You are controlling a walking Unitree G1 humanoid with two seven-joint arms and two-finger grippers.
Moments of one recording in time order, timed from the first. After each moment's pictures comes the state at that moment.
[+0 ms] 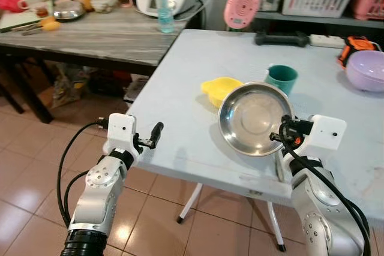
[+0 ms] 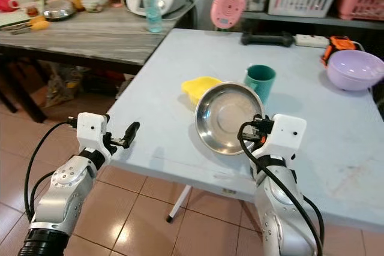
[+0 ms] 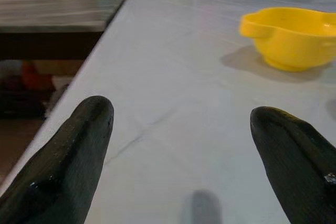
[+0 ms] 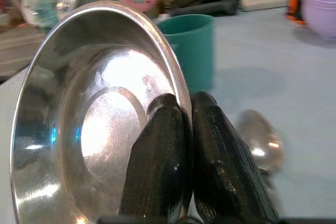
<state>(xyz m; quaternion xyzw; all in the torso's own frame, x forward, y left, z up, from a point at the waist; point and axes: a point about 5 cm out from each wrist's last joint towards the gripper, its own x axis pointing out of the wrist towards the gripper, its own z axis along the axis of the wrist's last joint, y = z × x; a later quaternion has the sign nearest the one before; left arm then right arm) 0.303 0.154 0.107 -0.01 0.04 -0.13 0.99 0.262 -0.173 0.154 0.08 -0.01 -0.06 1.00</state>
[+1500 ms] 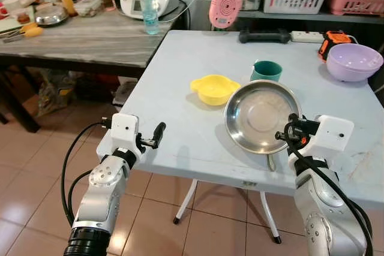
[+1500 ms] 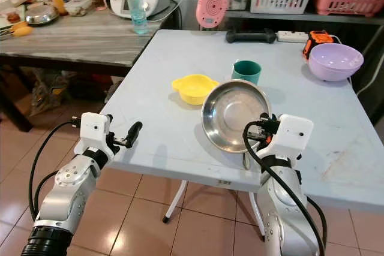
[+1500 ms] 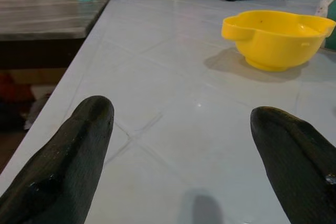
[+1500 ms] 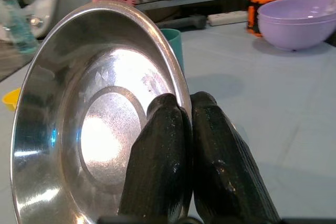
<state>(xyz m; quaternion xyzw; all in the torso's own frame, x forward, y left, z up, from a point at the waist) 0.305 0.152 0.105 0.00 0.04 -0.13 0.99 0.261 -0.177 0.154 0.07 -0.02 -0.07 0.99</state>
